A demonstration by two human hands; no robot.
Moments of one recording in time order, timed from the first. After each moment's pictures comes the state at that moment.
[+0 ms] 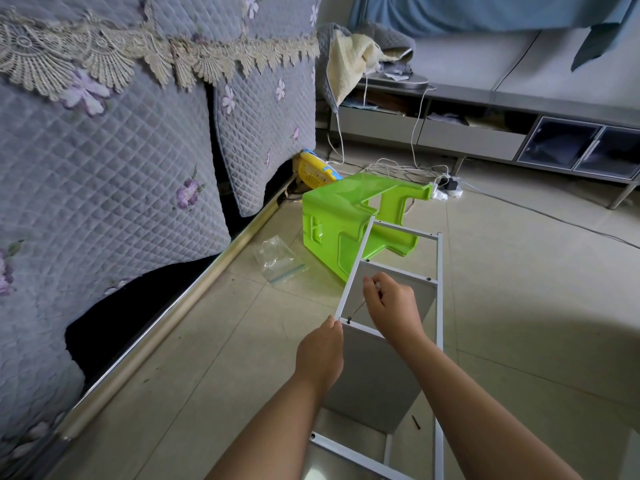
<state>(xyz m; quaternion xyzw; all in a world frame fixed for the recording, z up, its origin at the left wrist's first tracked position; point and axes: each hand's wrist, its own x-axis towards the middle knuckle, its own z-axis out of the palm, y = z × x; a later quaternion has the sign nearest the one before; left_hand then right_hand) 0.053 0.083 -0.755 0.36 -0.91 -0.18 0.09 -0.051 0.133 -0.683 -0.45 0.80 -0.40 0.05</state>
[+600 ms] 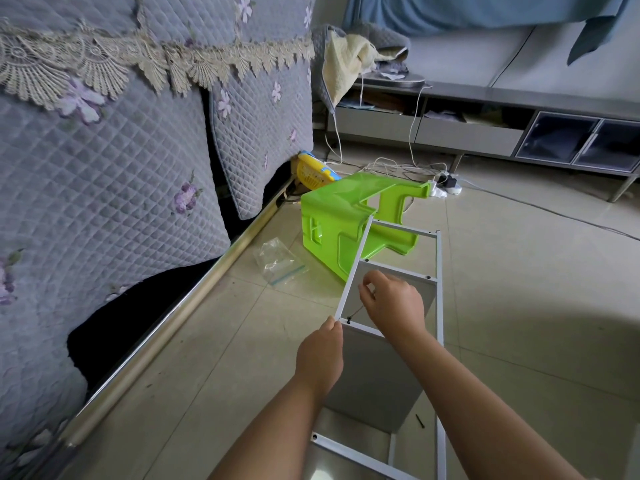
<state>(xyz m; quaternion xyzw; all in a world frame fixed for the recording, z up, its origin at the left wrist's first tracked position) 0.052 0.084 -0.753 0.37 -0.91 -0.19 0.06 -0.054 0.132 -0.677 -0.48 0.84 -0.23 -0.06</state>
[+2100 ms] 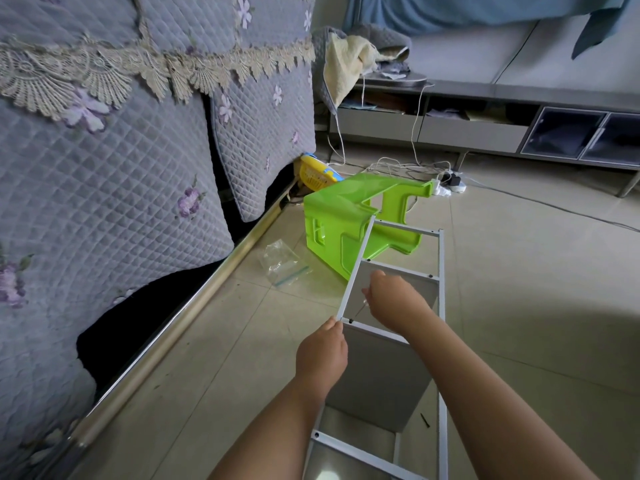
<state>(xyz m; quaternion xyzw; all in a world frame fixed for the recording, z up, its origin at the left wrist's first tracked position) 0.051 0.079 -0.760 0.40 -0.89 -0.22 0.08 -0.056 0.129 -0.650 -0.48 0.86 -0.08 0.12</state>
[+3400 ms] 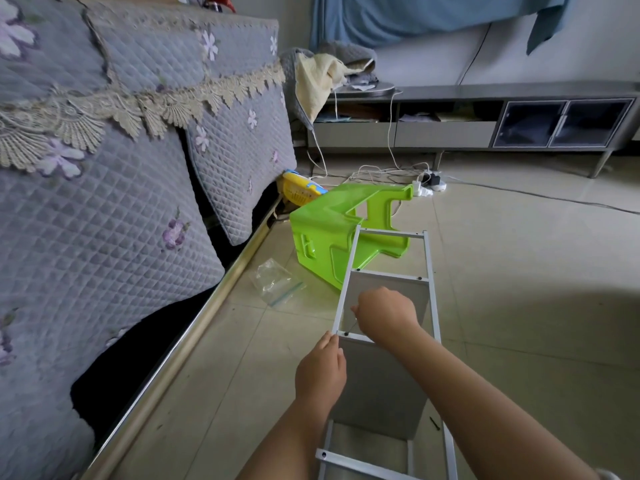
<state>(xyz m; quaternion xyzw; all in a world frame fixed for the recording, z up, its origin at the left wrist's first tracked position) 0.055 0.081 -0.763 0.39 -0.89 -0.23 0.09 -0.047 0.134 -0.647 -0.48 0.88 0.00 0.07</state>
